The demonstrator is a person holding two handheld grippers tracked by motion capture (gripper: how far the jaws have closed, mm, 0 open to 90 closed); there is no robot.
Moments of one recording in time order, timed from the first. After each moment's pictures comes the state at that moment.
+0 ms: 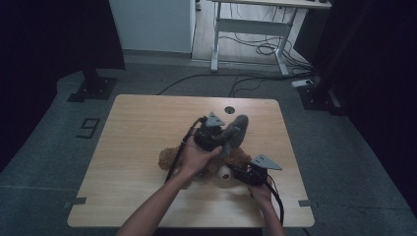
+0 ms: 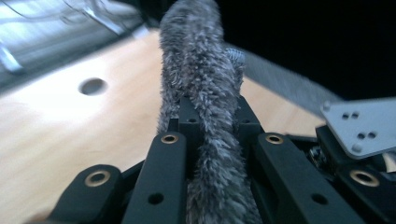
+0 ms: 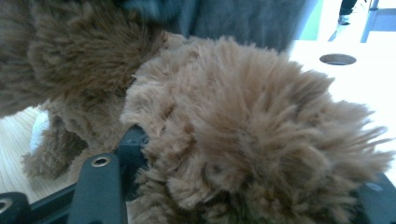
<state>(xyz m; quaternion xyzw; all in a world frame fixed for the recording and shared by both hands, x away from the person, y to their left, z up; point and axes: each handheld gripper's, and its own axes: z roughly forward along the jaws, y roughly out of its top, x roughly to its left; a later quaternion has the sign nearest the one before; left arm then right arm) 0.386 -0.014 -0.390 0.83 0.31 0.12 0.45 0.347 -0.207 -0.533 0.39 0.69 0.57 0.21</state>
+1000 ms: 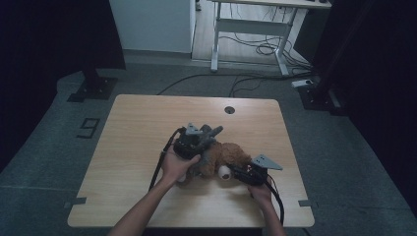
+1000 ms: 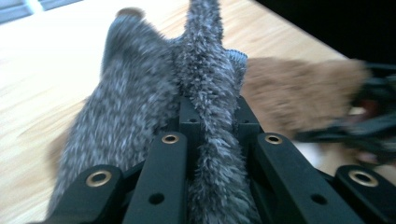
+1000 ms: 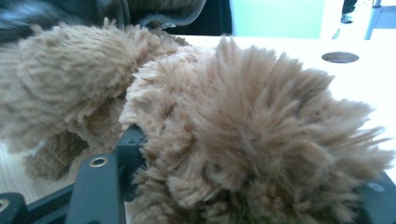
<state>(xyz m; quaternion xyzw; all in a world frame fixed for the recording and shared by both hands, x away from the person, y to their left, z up) 0.378 0.046 -0.417 0.82 0.36 0.13 0.42 0.348 -0.208 -0.535 0.40 0.69 0.57 0.20</state>
